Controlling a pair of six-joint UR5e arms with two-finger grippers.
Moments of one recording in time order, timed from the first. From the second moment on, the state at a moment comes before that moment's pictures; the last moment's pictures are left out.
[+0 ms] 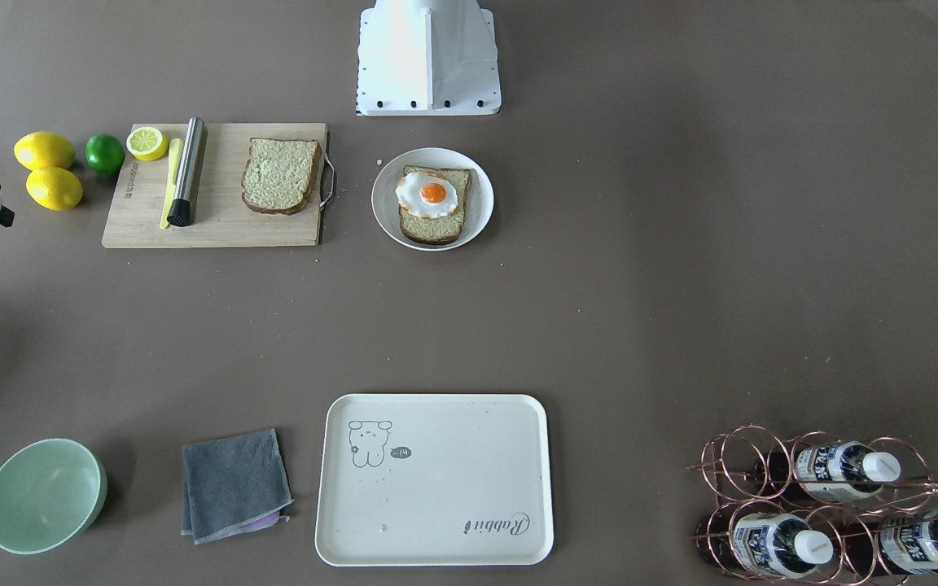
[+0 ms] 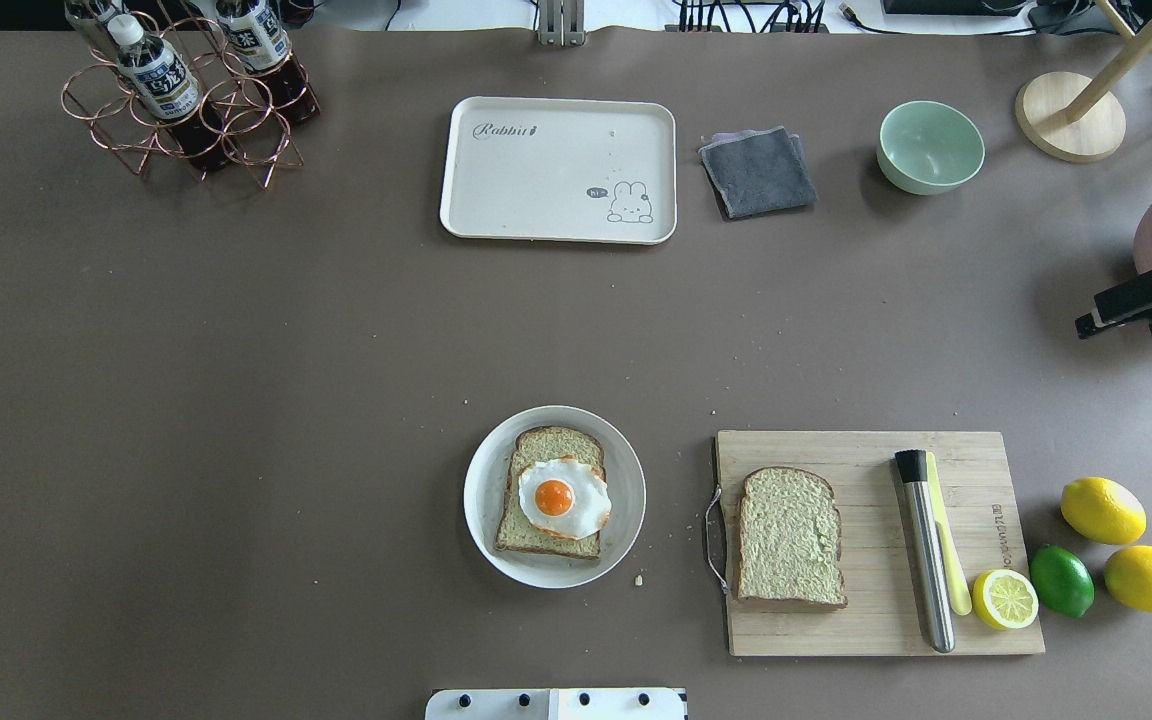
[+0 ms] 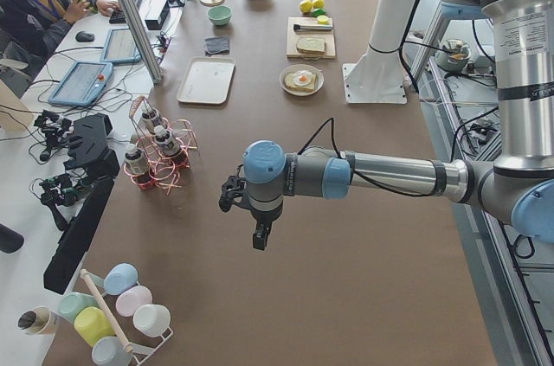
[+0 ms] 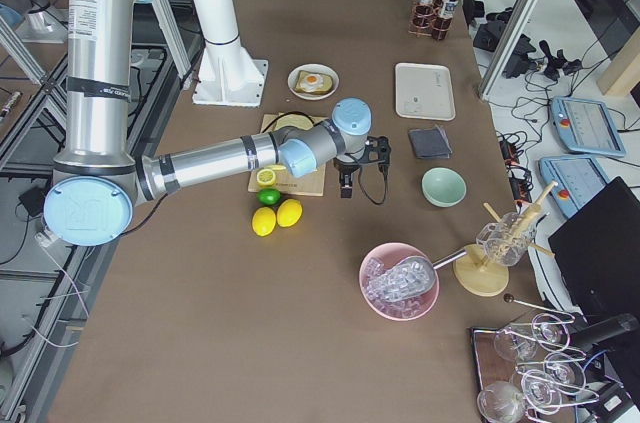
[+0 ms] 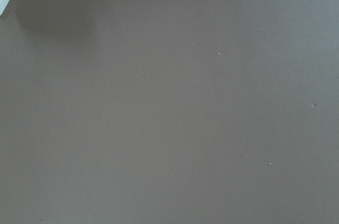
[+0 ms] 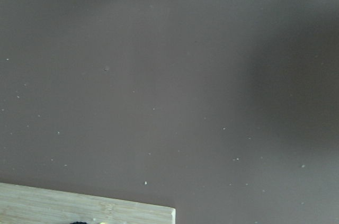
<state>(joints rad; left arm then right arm) -1.55 -1.39 -1.84 -1.55 -2.36 0.16 1.14 -1.67 1.89 -1.21 2.42 0.69</state>
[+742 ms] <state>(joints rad) -1.55 -1.38 -1.84 -1.55 -2.36 0.16 0.67 -1.67 2.01 -0.92 2.14 1.31</state>
